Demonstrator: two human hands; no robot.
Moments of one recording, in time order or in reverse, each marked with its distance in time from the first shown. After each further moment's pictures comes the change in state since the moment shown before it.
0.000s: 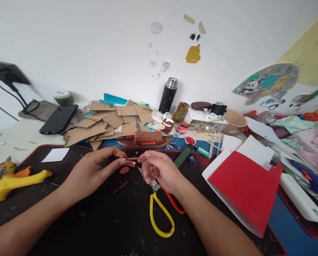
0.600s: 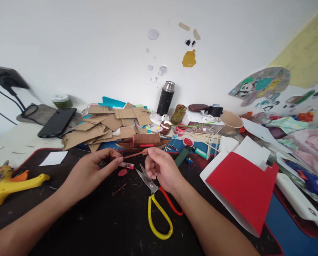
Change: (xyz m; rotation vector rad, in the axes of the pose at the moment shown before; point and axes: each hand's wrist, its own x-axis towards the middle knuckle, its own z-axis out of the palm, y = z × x) left_hand 0.004 -0.003 0.000 0.117 0.037 -0.076; right_hand 0.004 -0.001 -0.003 0.067 0.161 -0.141
